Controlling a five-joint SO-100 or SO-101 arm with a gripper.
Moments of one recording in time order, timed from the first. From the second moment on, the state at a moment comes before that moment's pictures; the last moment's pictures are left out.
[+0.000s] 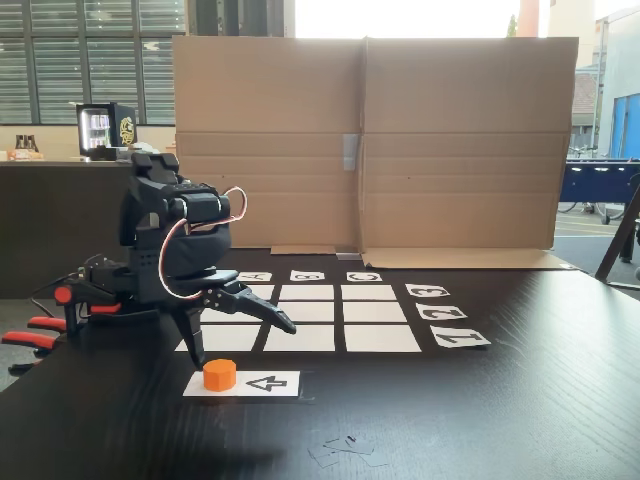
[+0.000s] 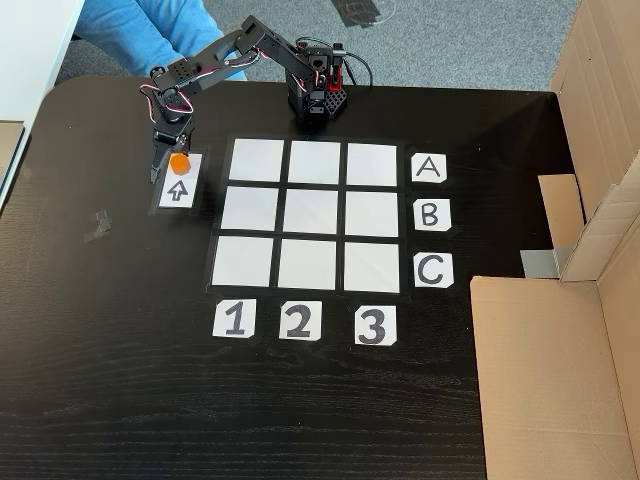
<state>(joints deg) 53.8 51.0 56.0 85.6 44.8</state>
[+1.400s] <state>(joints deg) 54.4 58.4 56.9 87.2 45.0</state>
